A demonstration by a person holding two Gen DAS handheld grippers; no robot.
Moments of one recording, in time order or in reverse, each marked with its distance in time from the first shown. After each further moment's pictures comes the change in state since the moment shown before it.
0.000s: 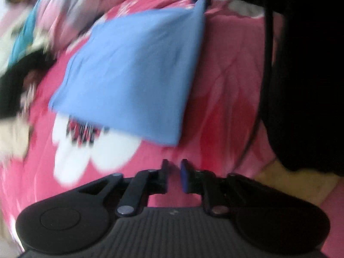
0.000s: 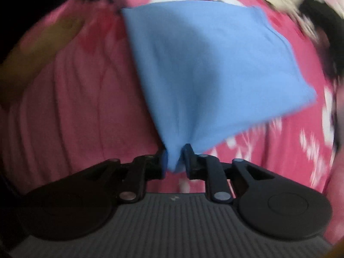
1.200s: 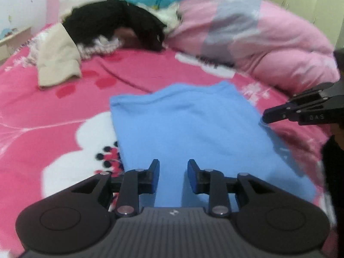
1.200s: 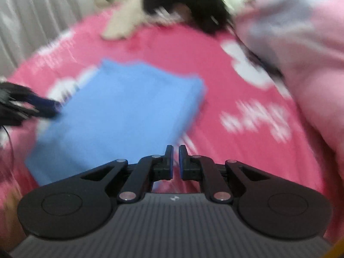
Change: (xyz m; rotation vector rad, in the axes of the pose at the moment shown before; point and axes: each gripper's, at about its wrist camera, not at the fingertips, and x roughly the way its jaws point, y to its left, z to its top) left arm 0.074 0.137 0.048 -0.918 -0.242 0.041; right arm 0.006 -0.127 0.003 0.728 -0.331 -0.162
